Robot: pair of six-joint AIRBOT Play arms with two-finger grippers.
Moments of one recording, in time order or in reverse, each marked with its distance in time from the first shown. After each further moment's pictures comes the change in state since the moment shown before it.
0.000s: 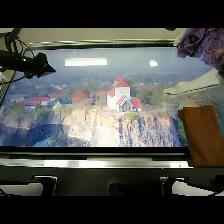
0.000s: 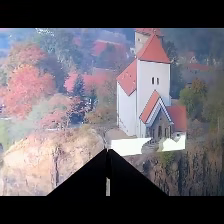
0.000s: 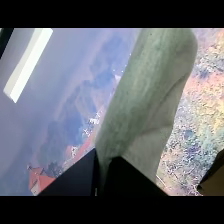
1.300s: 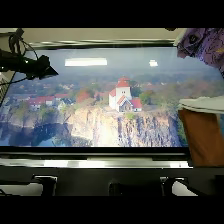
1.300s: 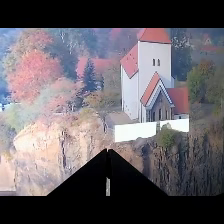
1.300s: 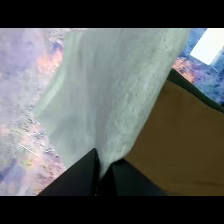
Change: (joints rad) left arm -0.020 0.000 0.000 0.000 -0.047 0.019; right arm -0.004 0.190 -0.103 -0.457 0.393 0.034
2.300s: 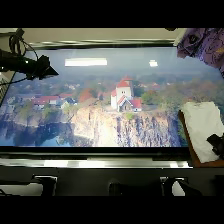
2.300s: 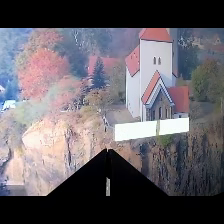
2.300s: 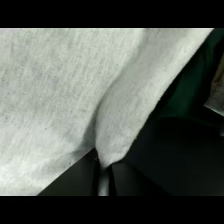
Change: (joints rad) left arm 0.000 0.000 0.000 0.000 -0.004 0.000; right arm 0.000 0.339 -0.890 -0.311 -0.074 0.103
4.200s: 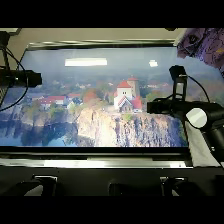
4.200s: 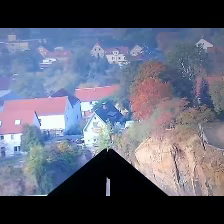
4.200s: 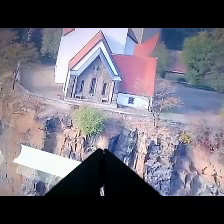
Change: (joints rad) left arm -0.082 0.394 -0.429 0.410 0.306 0.143; right arm 0.723 0.033 0.191 0.610 -0.562 -0.597
